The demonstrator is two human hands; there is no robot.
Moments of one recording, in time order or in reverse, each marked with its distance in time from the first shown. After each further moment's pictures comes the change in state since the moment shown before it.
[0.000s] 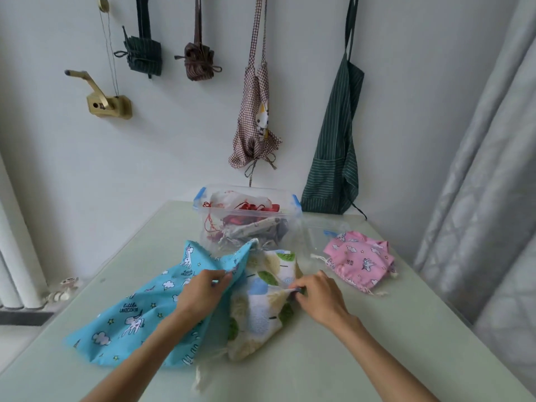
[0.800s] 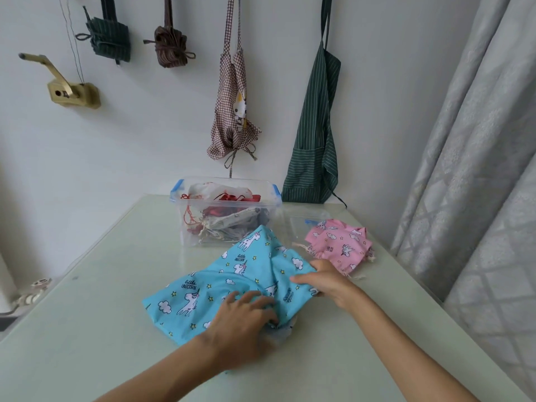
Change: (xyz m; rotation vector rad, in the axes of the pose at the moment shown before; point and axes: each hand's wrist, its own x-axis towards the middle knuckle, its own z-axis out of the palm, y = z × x) left_hand -0.057 0.057 0.050 0.565 -0.295 0.677; right_hand -0.011 0.026 -0.036 0.813 -0.204 0.392
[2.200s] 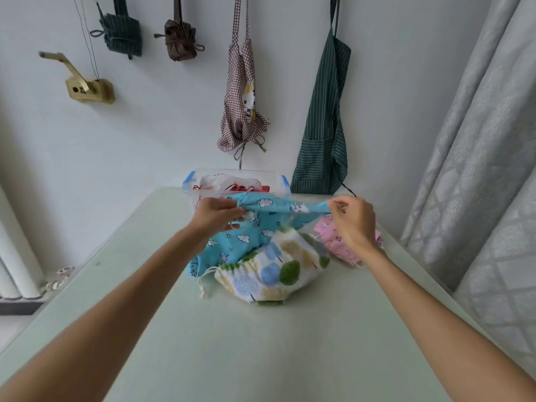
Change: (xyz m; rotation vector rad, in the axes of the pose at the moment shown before) left_hand 0.024 -0.063 -0.103 -1.146 0.502 -0.505; right_hand 0.006 -0.050 -0.040 -0.282 0.761 -0.467
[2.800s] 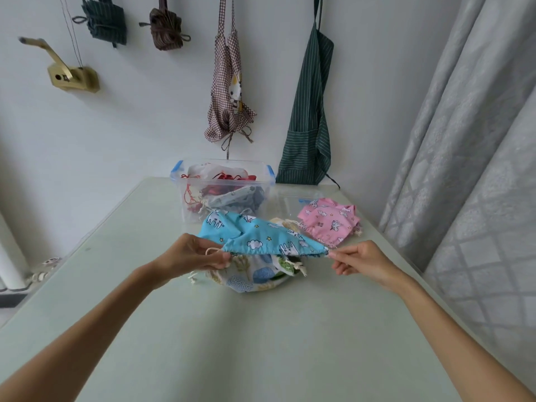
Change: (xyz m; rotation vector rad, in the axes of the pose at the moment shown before) left_hand -0.059 -0.057 -0.016 0.119 -0.363 -0.048; right_hand -0.067 0.073 -0.065 0.373 -0.655 0.316
